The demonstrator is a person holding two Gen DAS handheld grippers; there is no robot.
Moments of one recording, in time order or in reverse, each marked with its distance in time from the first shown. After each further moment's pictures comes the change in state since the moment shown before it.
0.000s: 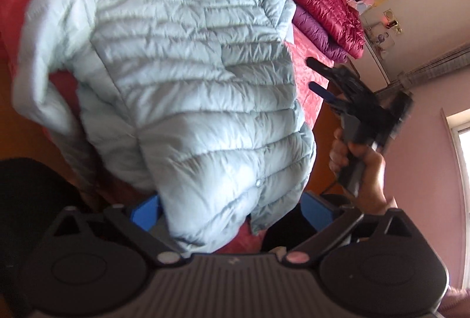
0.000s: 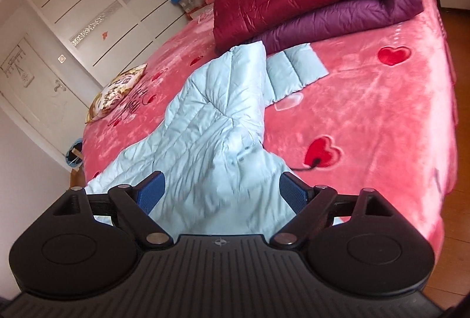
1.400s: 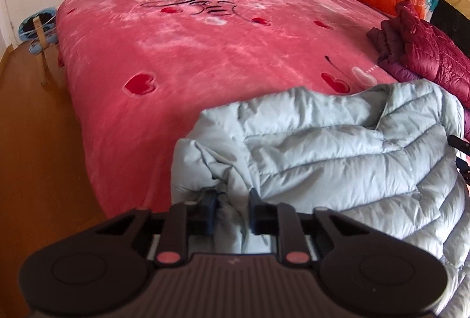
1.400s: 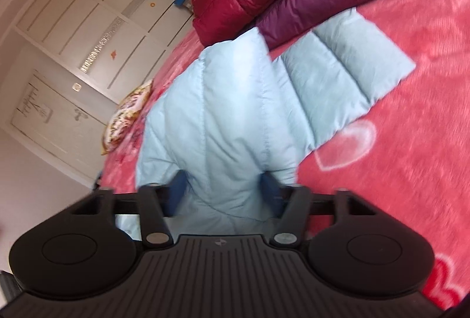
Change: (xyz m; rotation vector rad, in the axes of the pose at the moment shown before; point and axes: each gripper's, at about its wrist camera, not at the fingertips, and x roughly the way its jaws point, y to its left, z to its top) left arm 0.064 0.113 0.150 0.045 -0.403 0.555; right arm 0.076 -0.014 0.031 0.158 0.008 0.154
